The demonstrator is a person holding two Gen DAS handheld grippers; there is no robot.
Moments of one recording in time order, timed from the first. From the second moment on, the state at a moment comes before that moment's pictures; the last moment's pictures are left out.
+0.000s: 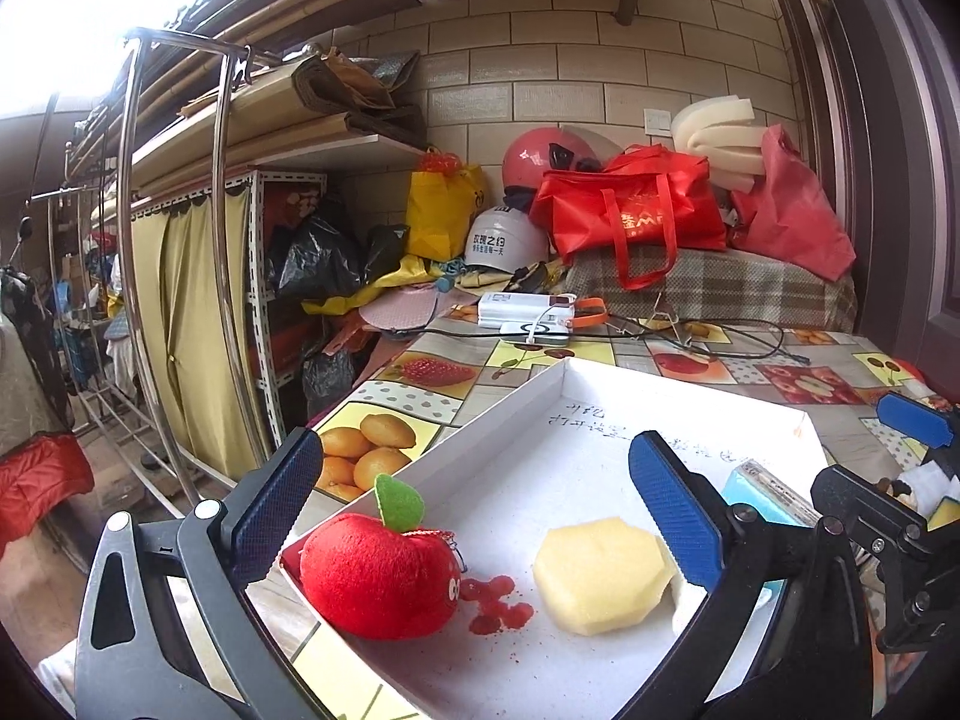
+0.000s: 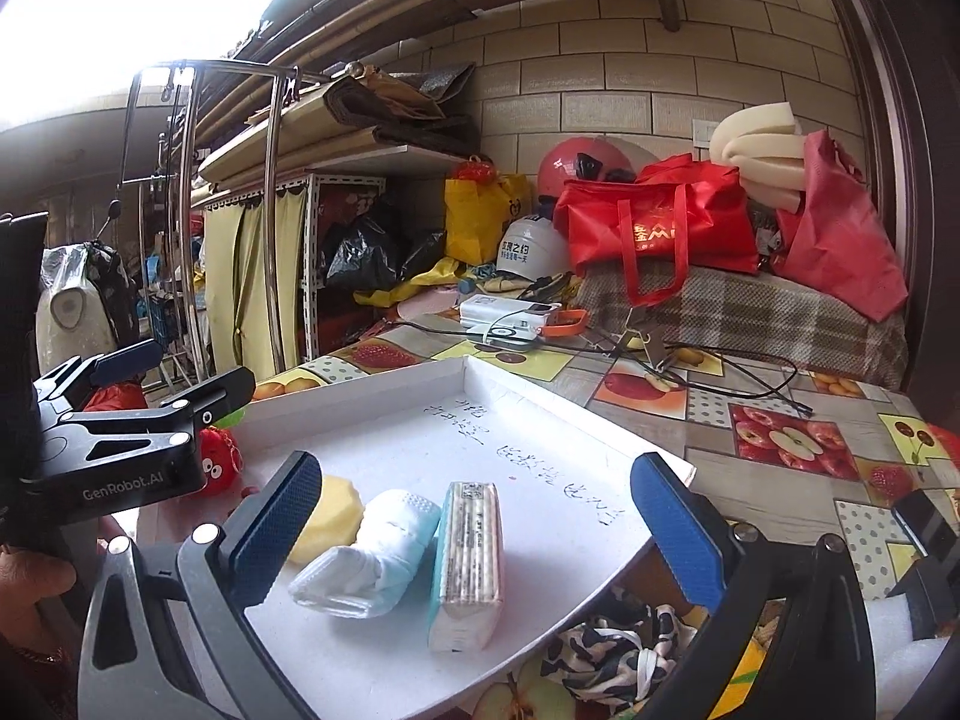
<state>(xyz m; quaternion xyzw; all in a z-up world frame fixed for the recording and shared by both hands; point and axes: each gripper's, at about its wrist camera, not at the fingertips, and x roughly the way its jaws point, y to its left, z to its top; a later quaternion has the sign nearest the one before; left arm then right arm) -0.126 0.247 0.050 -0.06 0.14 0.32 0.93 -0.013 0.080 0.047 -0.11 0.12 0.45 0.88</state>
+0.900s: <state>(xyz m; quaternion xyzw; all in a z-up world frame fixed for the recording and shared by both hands) -0.158 0.083 0.034 0.07 0.35 -0.11 0.93 0.007 -0.126 0.046 -0.11 0.18 0.35 0.91</state>
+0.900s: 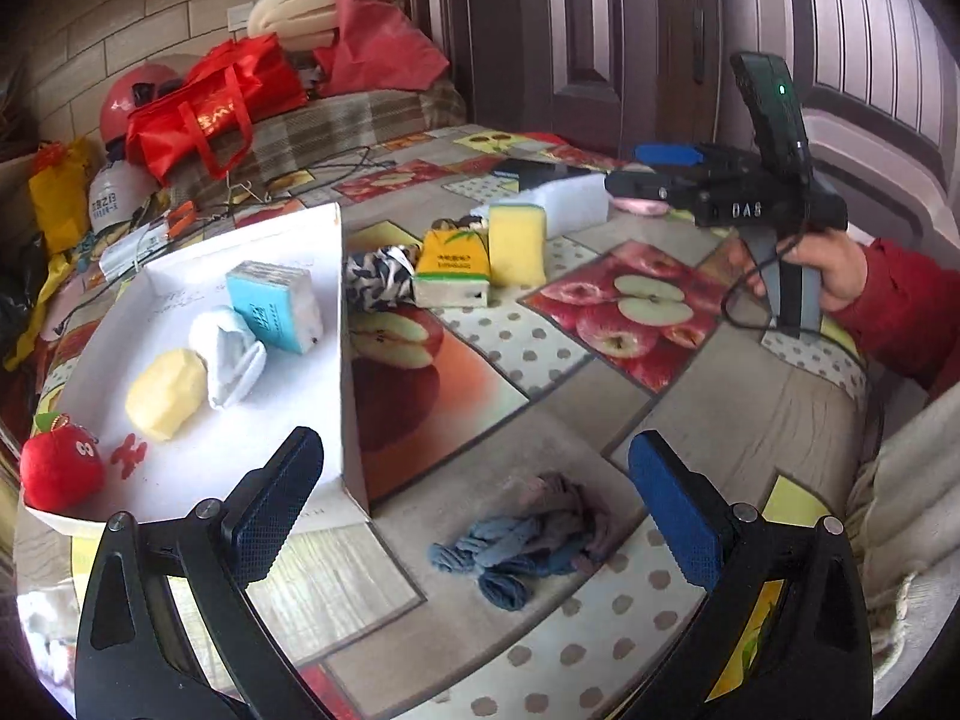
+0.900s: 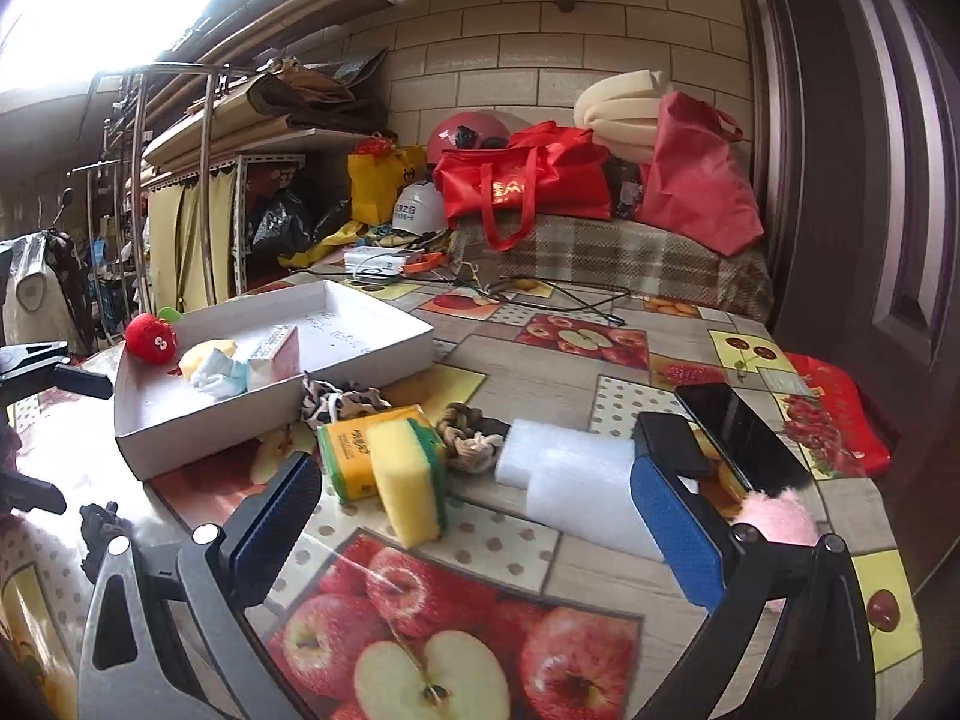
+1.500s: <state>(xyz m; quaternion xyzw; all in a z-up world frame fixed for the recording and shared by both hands) -0.129 0.055 0.002 0.09 0.44 -0.15 0.88 0.096 -0.196 0.032 -0.08 0.30 0.20 0.93</state>
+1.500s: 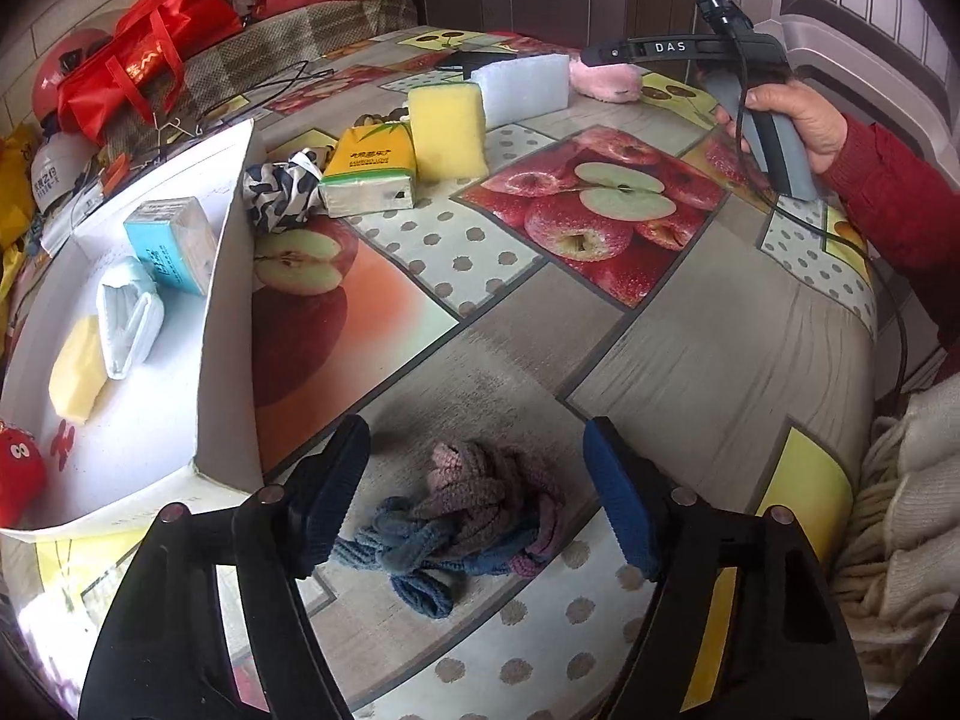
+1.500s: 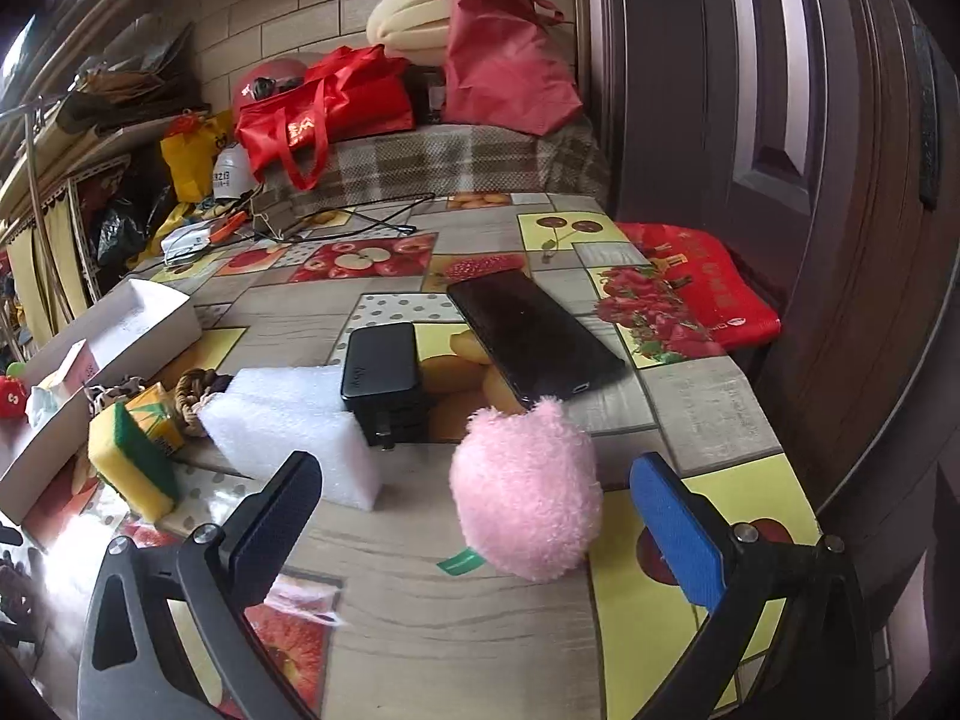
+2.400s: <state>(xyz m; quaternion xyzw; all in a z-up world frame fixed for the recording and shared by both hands) -0.120 0.057 0.045 0.05 0.38 -0.17 0.91 0.105 -0.198 0.028 -0.06 0.33 0.21 0.92</state>
